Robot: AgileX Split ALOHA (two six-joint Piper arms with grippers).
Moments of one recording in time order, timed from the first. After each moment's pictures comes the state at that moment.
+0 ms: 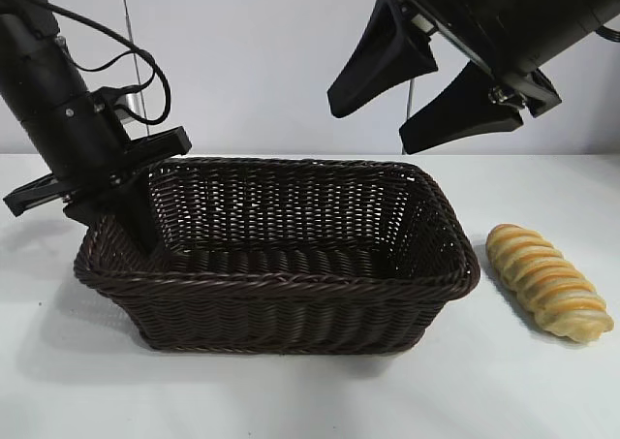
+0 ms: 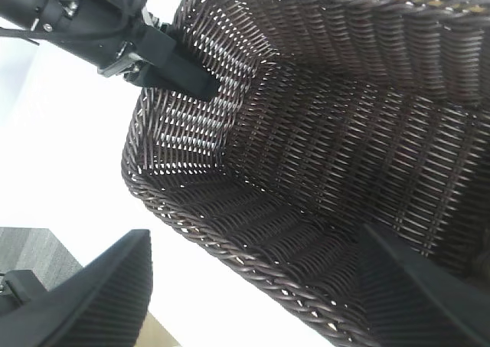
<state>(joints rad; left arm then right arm) -0.24 2.06 -1.40 -0.49 0.99 0.14 0.34 1.47 -1.00 0.82 0.69 -0.53</state>
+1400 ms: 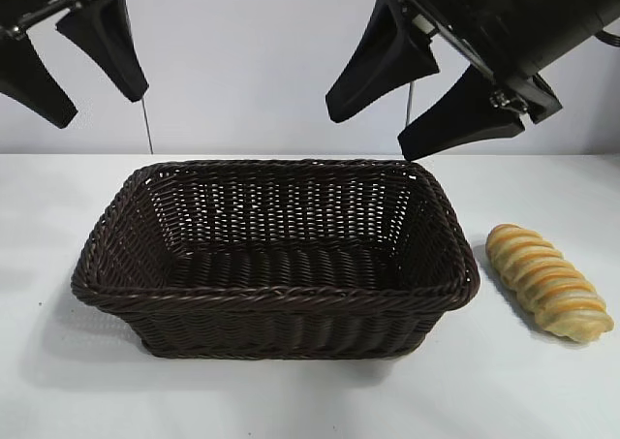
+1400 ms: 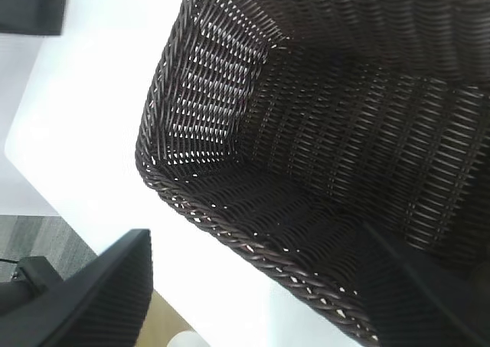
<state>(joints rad) -0.24 1.61 -1.24 -0.58 0.95 0.15 0.34 1.47 -1.00 0.82 0.73 -0.49</state>
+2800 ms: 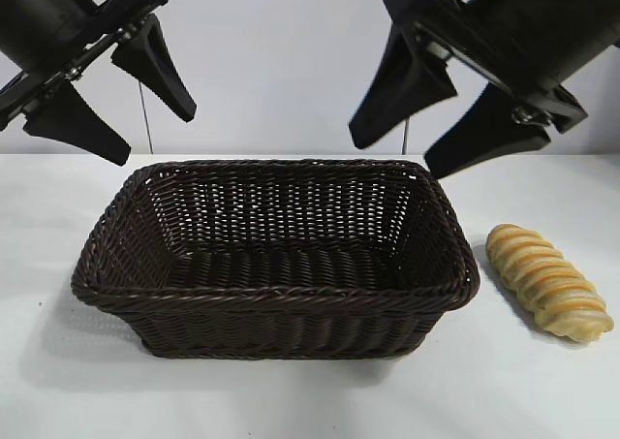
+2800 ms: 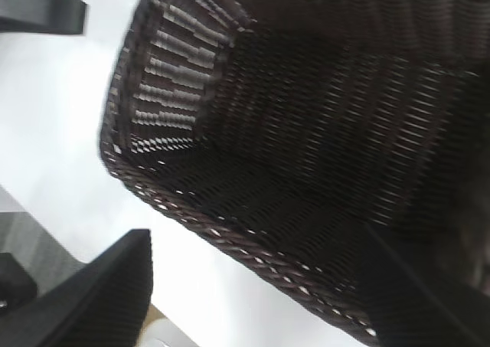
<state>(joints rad) -0.24 1.72 -1.24 -0.69 0.90 0.19 0.29 1.47 -1.09 0.40 0.85 -0.23</state>
